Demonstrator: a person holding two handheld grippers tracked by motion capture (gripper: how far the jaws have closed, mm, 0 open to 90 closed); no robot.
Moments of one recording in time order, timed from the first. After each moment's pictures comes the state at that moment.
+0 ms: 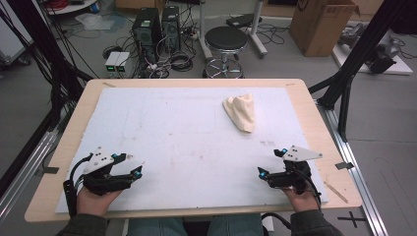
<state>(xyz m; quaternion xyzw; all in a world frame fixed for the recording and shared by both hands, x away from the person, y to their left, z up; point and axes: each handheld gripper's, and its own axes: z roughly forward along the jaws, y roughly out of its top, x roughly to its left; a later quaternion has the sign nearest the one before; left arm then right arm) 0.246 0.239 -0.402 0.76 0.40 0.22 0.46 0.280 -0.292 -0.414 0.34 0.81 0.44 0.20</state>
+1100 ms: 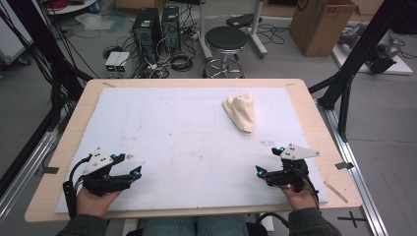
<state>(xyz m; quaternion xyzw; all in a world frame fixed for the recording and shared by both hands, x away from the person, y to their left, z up) 0.244 0.241 -0.405 0.75 0.41 0.23 0.47 0.285 -0.286 -0.413 0.33 0.81 0.44 0.20</state>
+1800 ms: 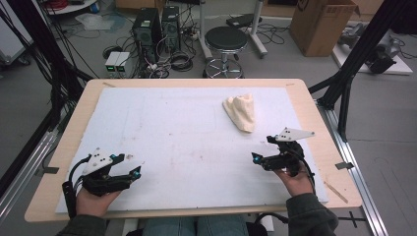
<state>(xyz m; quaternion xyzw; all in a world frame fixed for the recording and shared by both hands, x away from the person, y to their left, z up) 0.244 0.242 -0.406 0.75 0.41 0.23 0.47 0.323 -0.277 -0.391 0.33 0.81 0.45 0.17</state>
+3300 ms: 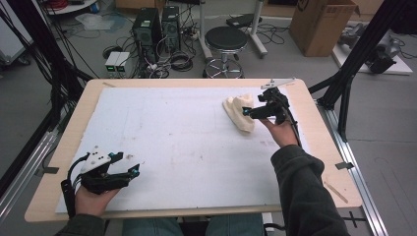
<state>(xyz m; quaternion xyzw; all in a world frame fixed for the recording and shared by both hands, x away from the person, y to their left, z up) 0.248 0.247 -0.404 0.75 0.41 0.23 0.47 0.450 -0.246 -0.335 0.36 0.82 0.41 0.18</state>
